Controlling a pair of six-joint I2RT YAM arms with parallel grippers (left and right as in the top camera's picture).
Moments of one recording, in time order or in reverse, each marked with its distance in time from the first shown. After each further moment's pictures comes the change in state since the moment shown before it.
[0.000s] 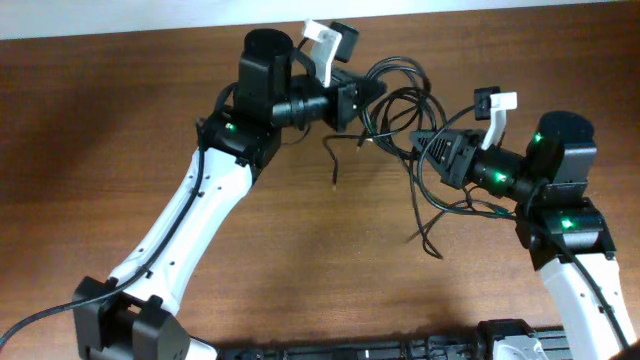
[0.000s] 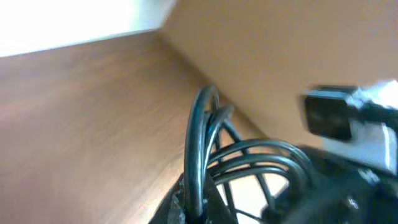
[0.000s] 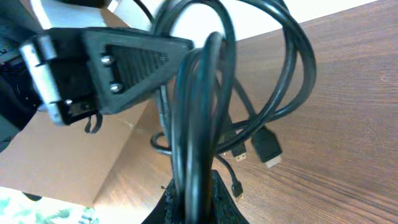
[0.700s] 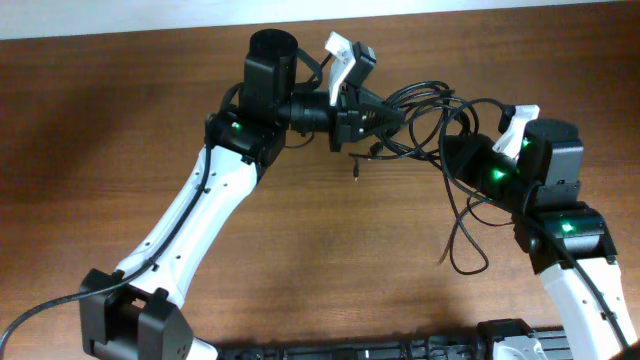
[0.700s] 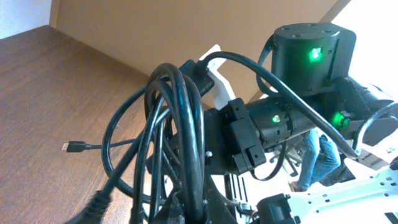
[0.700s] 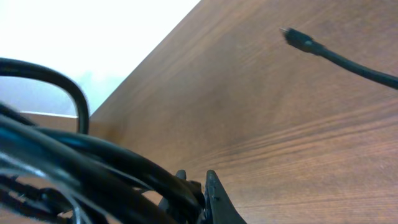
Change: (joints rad) left arm -0.006 0.018 -0.003 0.076 0.418 0.211; right arm 0.026 -0.016 0.022 -0.253 0.500 0.300
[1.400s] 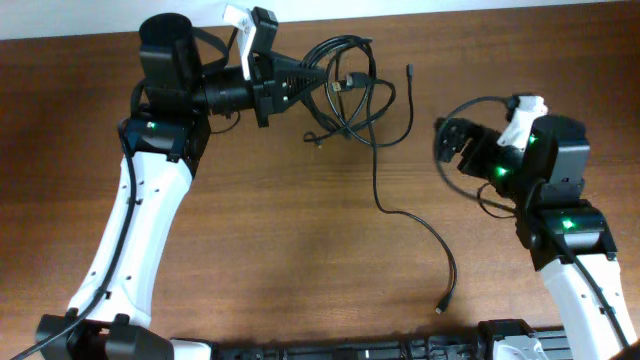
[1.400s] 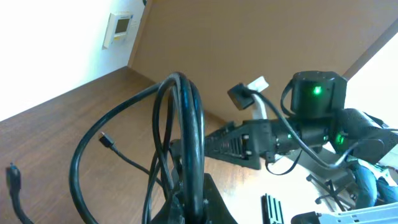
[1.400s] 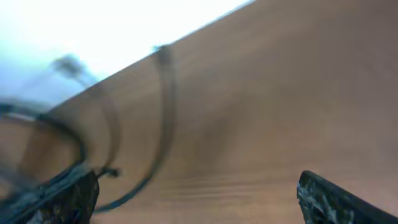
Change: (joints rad) left arm 0.276 -0.107 -0.008 -0.027 0.041 0.000; right arm -0.026 0.013 -0.015 0.117 0.031 -0.307
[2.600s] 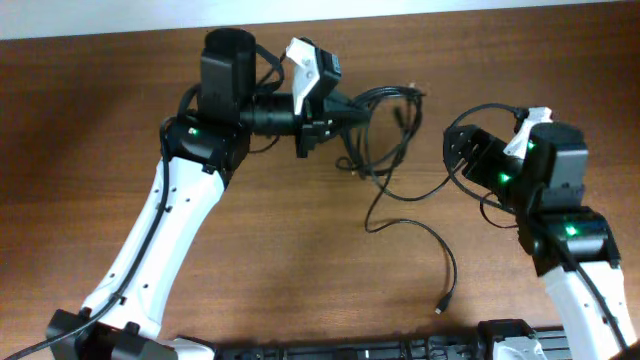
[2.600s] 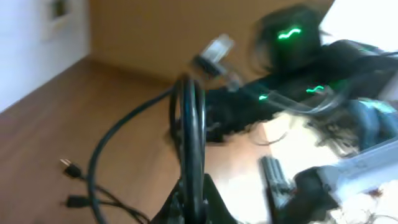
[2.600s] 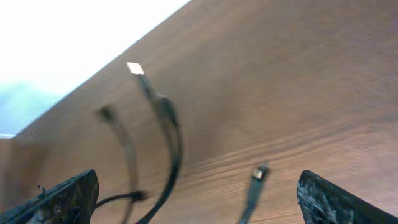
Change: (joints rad) left arm -0.177 -0.001 0.007 -0.227 -0.102 0.371; right arm 0.000 -0.038 0.000 -0.126 0.116 0.130
